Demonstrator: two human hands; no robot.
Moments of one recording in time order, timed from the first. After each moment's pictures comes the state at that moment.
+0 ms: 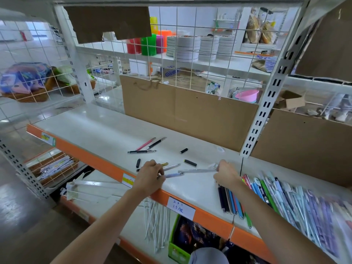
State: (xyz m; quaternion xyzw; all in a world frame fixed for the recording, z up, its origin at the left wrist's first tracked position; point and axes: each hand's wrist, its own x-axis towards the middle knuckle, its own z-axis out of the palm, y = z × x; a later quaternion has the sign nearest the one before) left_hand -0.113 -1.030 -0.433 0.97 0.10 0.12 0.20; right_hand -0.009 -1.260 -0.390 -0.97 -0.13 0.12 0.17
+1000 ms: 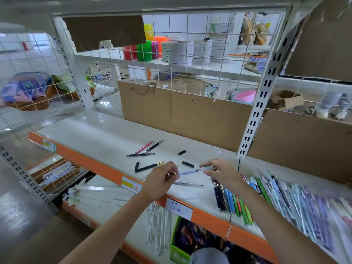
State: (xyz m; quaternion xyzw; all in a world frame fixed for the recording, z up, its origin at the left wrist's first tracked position) left_hand -0.122 -1.069 -0.406 0.92 0.02 0.14 0.37; right_hand -0.029 -1.277 -0.372 -0.86 -0.27 0.12 0.41
